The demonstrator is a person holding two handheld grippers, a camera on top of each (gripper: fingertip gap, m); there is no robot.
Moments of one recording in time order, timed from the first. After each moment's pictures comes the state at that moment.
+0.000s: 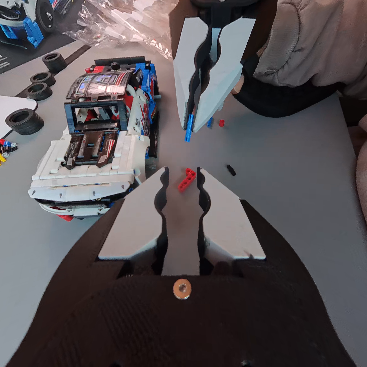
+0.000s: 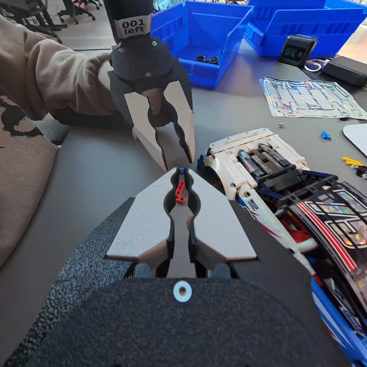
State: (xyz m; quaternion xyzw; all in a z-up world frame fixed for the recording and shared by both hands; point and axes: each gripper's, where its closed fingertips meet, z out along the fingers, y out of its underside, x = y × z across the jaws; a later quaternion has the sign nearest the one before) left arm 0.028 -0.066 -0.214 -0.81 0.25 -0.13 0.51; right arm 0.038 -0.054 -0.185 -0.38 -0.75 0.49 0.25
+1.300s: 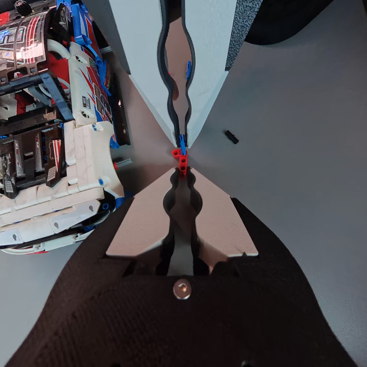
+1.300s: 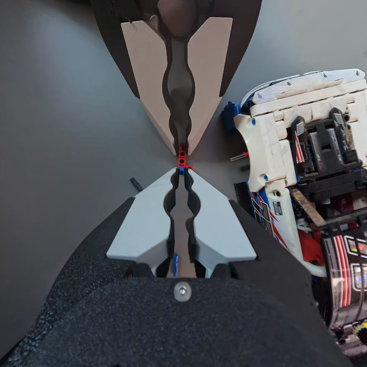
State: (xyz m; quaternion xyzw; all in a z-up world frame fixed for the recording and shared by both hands) left arm 0.037 -0.065 -0.257 -0.83 0.38 -0.11 0.39; right arm 0.042 -0.059 -0.244 -0.37 -0.89 0.23 0.13
